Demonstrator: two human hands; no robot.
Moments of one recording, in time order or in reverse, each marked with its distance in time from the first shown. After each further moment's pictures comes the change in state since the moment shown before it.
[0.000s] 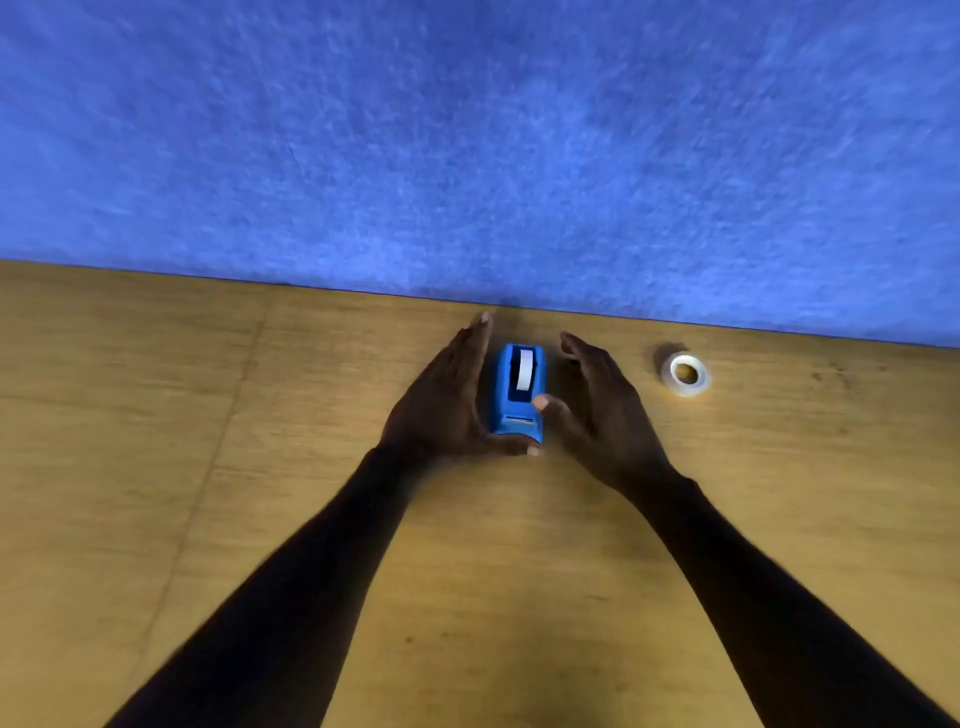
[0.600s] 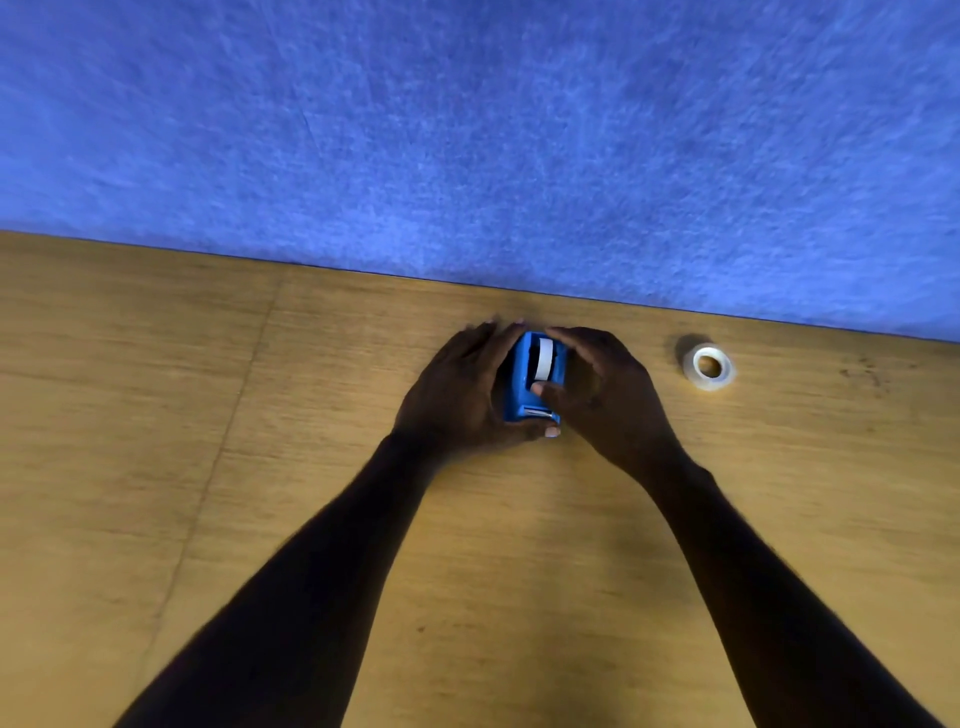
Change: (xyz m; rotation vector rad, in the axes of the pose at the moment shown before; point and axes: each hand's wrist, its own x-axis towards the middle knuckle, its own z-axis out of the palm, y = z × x) left_hand 0.001 -0.002 0.003 0.098 0.071 -0.008; right_hand 0.019 -0.007 0.004 -0.004 0.030 -0.008
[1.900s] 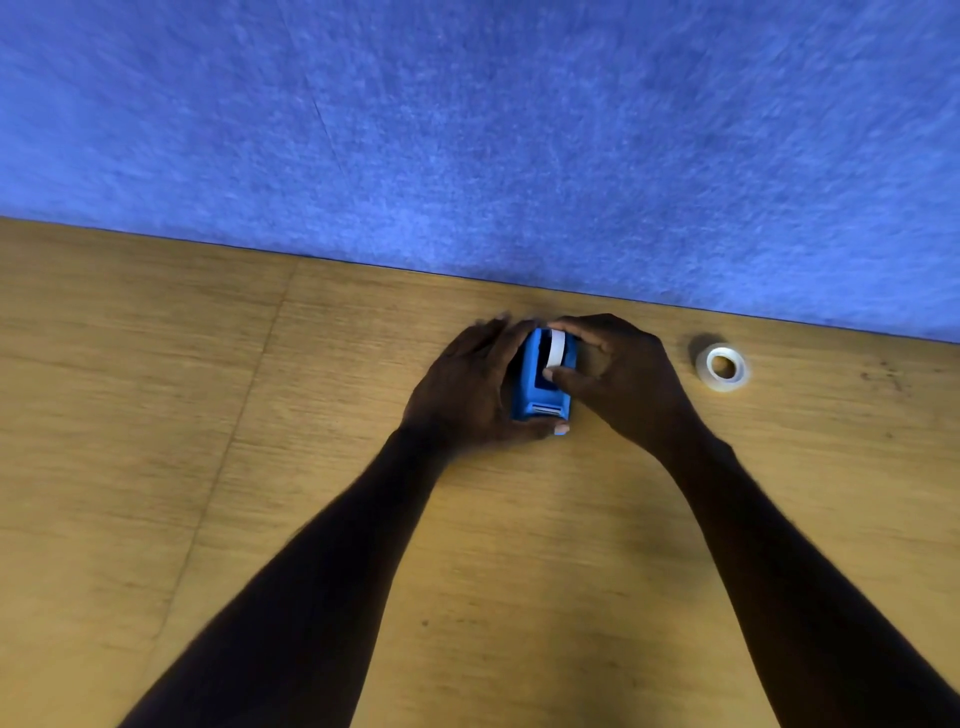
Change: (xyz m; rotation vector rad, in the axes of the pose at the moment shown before) left_hand 0.001 0.002 -0.002 0.001 -0.010 0.005; right_hand 0.019 -0.002 -0.011 -0.052 -0.064 -0.043
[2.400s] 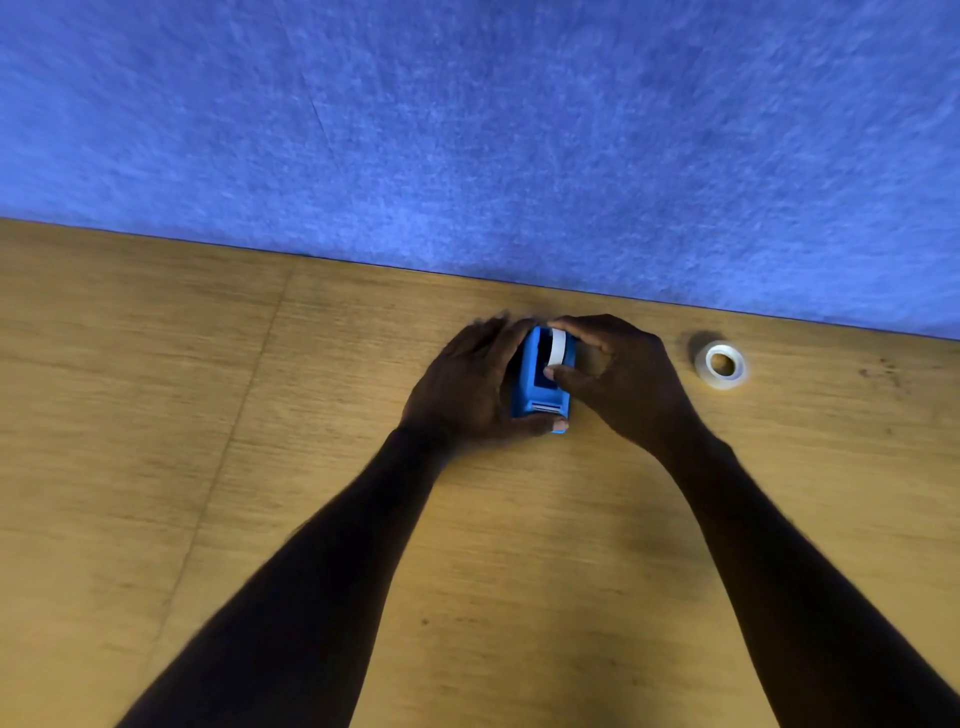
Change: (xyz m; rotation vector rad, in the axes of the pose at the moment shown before) left_hand -0.001 -0.001 0.002 0.008 -0.009 -0.005; right_hand -0.001 0.000 -0.001 -0.035 -0.013 0.000
